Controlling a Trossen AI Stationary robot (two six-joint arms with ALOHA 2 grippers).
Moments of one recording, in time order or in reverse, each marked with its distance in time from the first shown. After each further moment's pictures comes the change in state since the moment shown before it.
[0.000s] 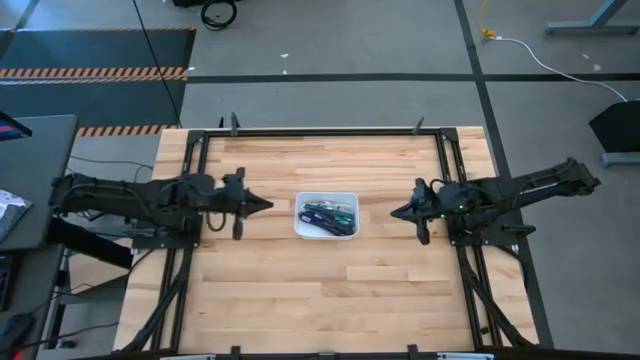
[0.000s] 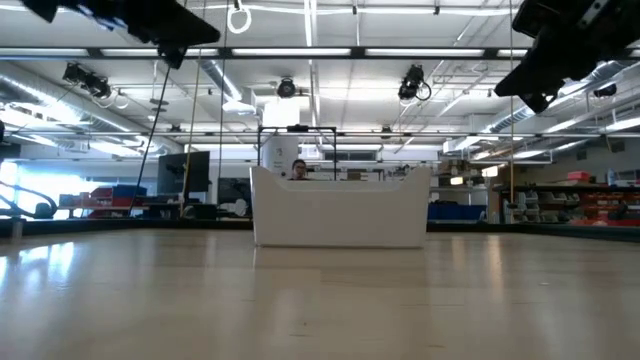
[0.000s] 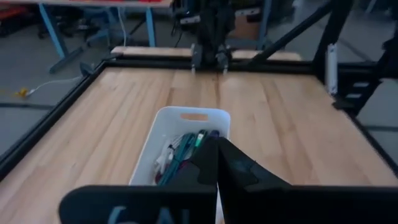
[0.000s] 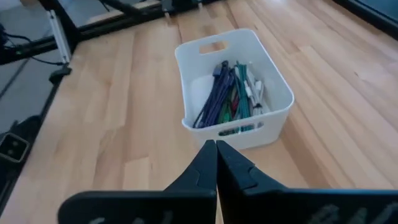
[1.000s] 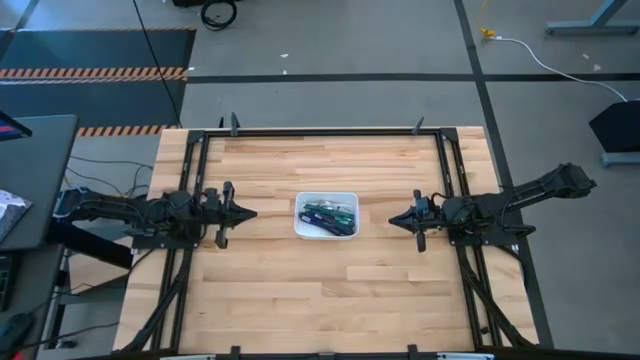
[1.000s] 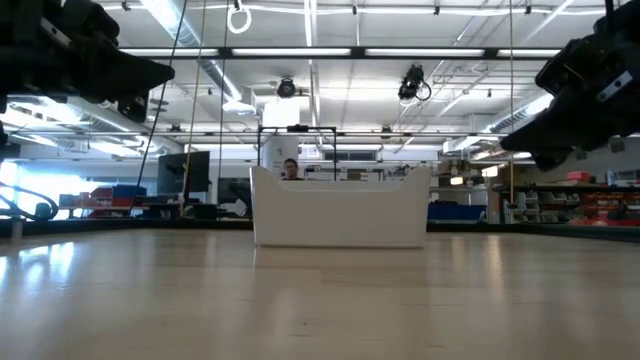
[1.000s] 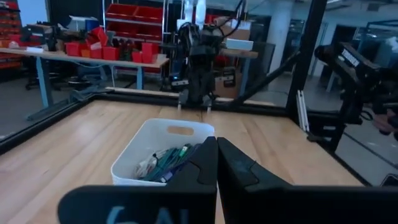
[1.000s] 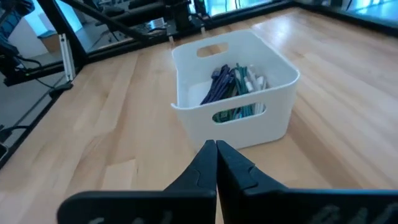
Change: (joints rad) left arm -0.032 -0.460 -0.578 0.446 0.007 -0.059; right arm 0.031 -0.155 -0.465 0.530 0.055 -0.037
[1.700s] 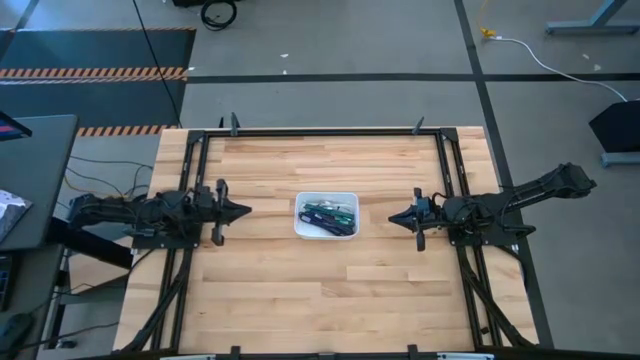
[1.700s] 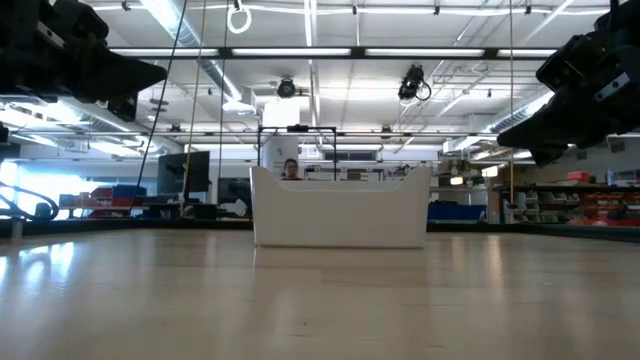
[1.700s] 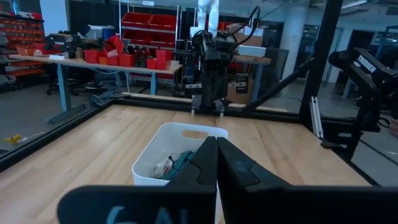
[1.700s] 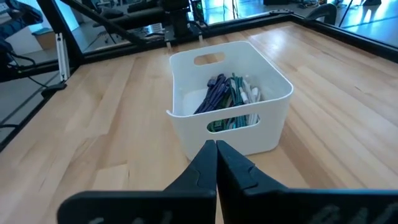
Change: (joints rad) left arm 0.000 -0.211 0.001 -0.200 -0.058 0.014; right arm 0.000 0.000 0.000 0.026 0.028 -0.069
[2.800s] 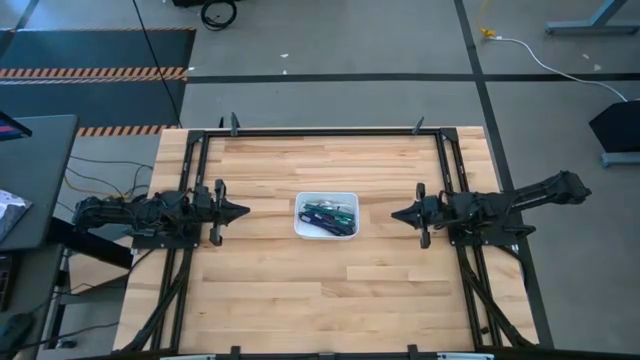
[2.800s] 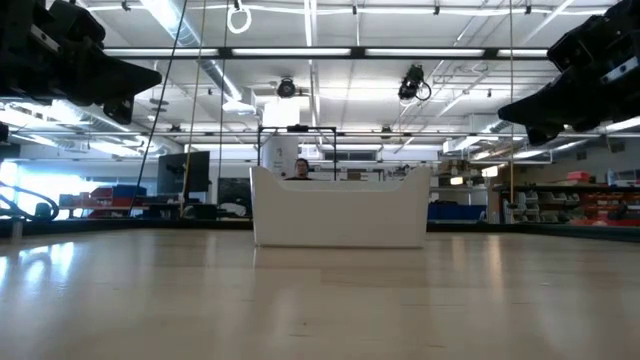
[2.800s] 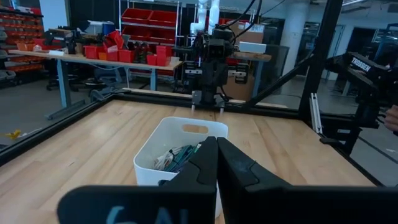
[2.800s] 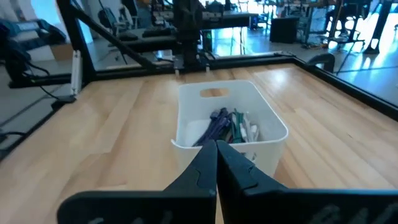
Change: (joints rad) left arm -0.001 -0.103 0.001 -0.119 0.000 -0.009; right arm -0.033 -0.152 0.000 -0.032 -0.053 -0.148
